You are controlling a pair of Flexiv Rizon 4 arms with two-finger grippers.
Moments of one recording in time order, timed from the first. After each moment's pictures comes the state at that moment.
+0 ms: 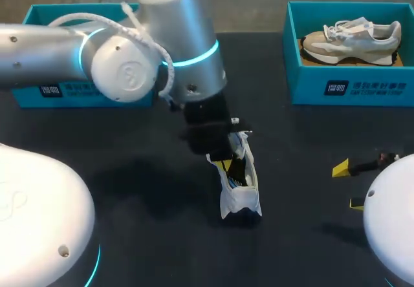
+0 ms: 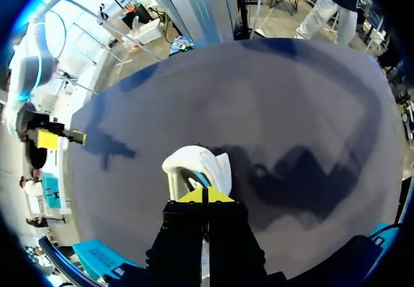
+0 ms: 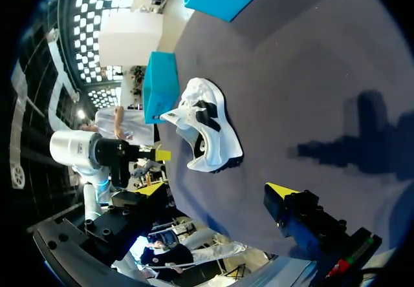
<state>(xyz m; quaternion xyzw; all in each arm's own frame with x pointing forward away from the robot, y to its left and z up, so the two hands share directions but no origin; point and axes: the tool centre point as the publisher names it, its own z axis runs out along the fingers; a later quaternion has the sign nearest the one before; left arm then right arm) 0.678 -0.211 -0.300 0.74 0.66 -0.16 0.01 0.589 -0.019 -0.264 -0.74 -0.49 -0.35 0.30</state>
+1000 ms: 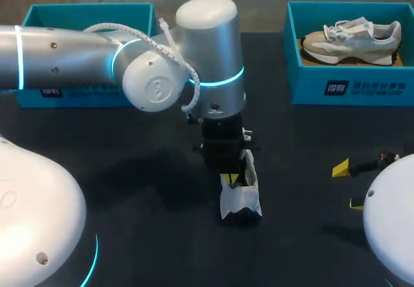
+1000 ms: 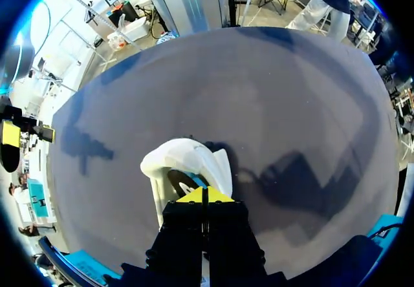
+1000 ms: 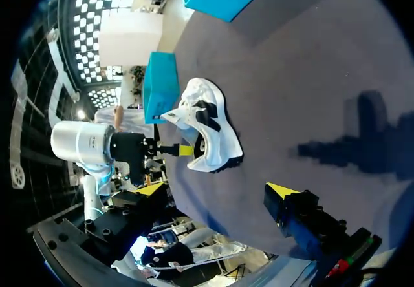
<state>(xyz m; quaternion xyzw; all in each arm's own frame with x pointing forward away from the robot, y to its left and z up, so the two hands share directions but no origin) 0.681 -0.225 -0.349 0.75 0.64 -0.13 -0.03 0.589 -0.019 -0.264 -0.74 -0.49 -0.35 0.30</state>
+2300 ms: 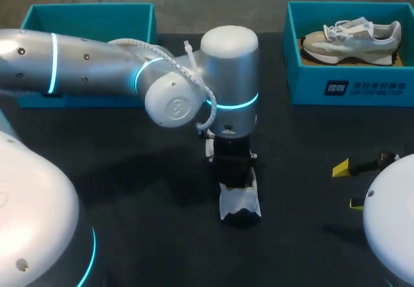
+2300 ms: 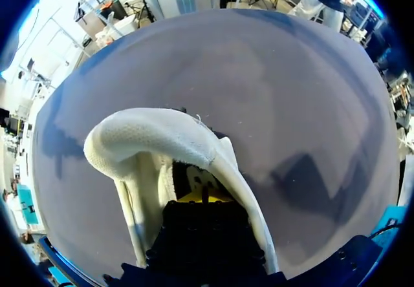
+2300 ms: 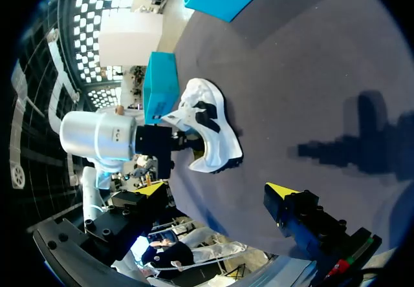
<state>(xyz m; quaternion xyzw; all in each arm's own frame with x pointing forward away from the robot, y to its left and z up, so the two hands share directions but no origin) 0.682 -0.235 -0.409 0.76 0.64 -0.11 -0.05 0.589 -0.019 -0.264 -0.74 -0.49 -0.35 0.30</state>
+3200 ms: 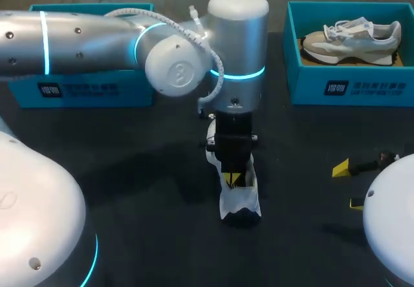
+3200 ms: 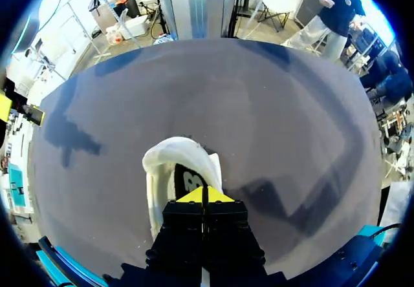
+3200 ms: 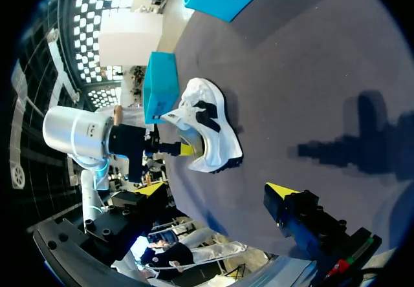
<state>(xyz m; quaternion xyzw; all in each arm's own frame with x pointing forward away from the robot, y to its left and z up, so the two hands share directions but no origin) 0.678 -0.221 -0.350 0.72 0.68 -0.09 -0.10 0.589 -0.019 -0.264 -0.74 -0.49 -0.35 0.30</state>
